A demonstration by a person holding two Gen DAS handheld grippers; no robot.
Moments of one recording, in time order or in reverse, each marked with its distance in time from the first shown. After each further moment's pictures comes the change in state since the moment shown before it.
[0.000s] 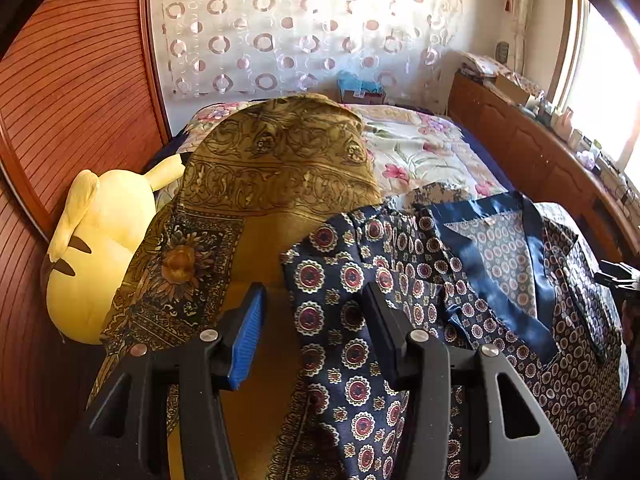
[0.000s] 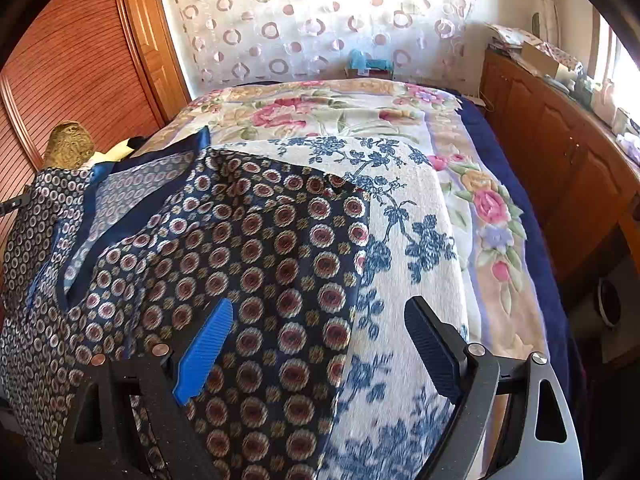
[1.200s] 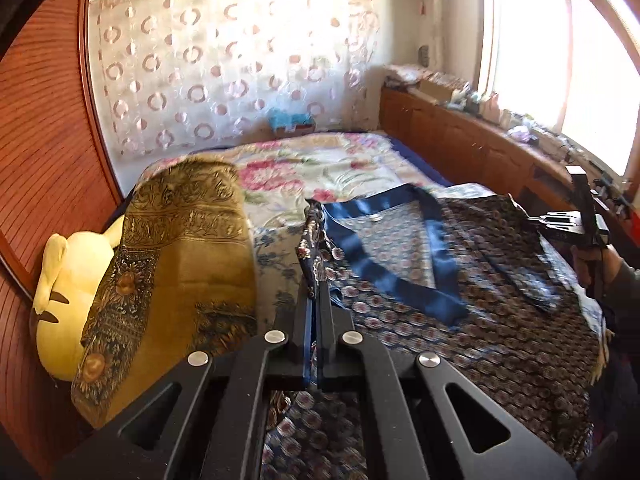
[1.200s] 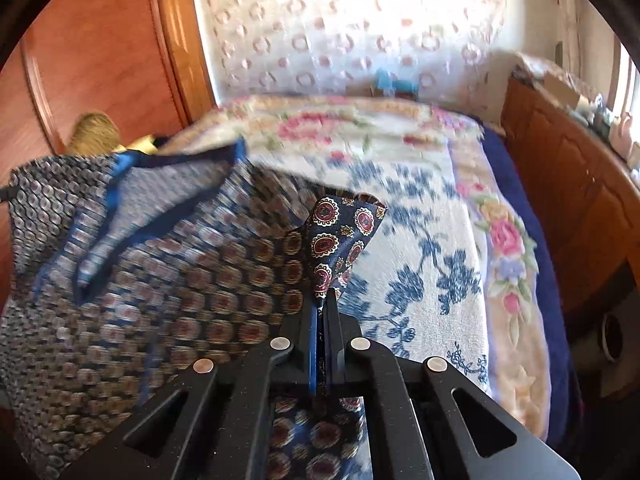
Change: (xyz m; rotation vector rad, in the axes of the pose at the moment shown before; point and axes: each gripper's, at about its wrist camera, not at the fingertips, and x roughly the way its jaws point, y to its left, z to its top) left arm -0.092 -0.083 -0.040 0.203 -0.154 -0.153; right arm -0.016 0.021 0.000 -0.091 -0.104 0.055
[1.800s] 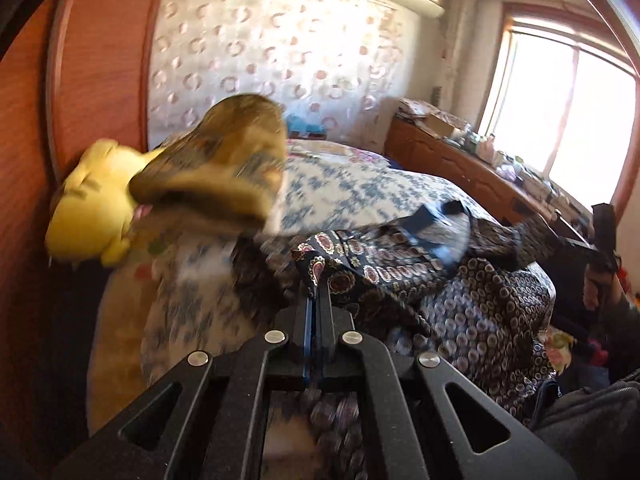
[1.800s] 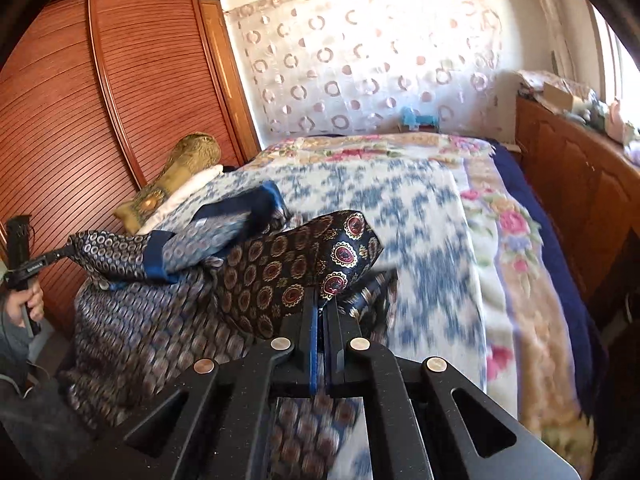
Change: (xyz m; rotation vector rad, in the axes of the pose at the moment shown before) left arm -0.129 0.008 -0.179 -0.229 -0.072 -0.024; right arm -0.186 0.018 -0.166 0.046 -0.150 0.134
